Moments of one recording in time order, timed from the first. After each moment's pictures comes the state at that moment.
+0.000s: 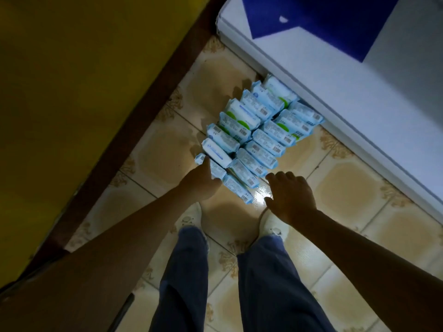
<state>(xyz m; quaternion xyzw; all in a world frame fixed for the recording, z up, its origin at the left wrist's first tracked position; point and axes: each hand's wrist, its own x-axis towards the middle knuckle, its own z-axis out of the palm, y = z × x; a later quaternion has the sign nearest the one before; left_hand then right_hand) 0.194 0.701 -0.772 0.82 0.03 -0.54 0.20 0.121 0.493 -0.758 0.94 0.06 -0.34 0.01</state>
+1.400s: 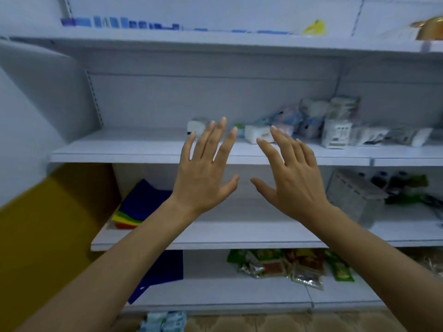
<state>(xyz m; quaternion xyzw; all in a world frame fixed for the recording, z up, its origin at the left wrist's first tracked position) 0.010 0.441 0.067 0.70 -0.54 0.42 0.18 -0.150 0.309 0.066 0.86 -0.15 0.43 0.21</state>
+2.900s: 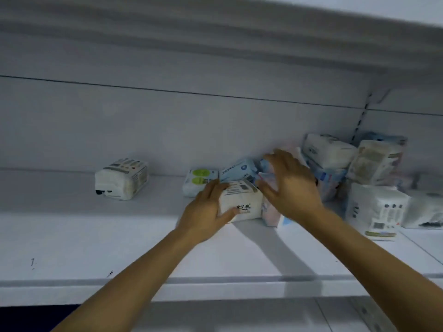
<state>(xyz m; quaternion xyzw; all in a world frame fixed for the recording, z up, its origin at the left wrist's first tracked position) 0.222 -0.001 -0.017 0.76 -0.56 0.07 0.34 0.049 -0.114 0.074 0.90 -0.24 0.35 0.08</state>
